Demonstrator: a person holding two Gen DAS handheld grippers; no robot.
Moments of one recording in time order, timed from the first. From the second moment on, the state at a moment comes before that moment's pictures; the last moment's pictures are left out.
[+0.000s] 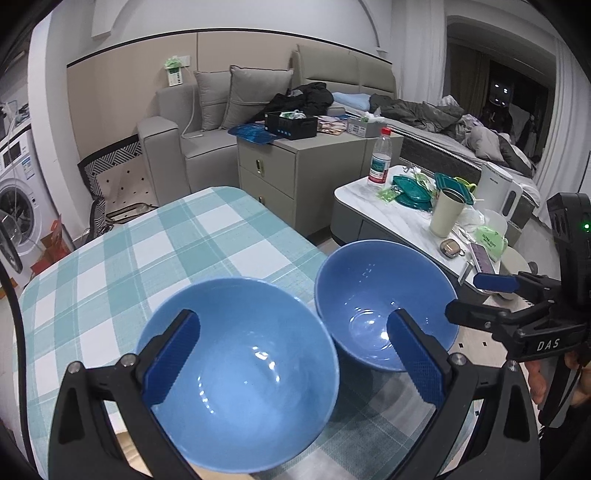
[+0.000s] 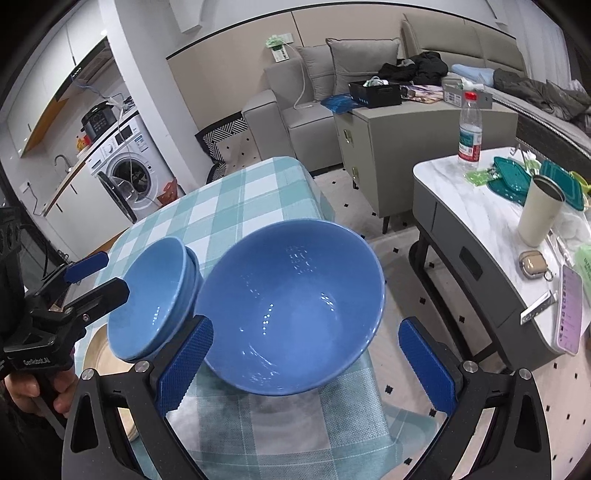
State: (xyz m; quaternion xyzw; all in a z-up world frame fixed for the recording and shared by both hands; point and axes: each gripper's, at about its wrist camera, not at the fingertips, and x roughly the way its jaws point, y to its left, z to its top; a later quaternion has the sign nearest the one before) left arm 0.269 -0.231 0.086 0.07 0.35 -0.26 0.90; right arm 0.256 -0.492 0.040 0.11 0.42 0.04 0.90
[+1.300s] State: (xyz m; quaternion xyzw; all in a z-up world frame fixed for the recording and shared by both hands) left arm 0.318 -0.292 0.052 0.11 0.41 -0.31 0.85; right arm 0.257 -0.510 0.005 0.17 0.43 0.01 0.89
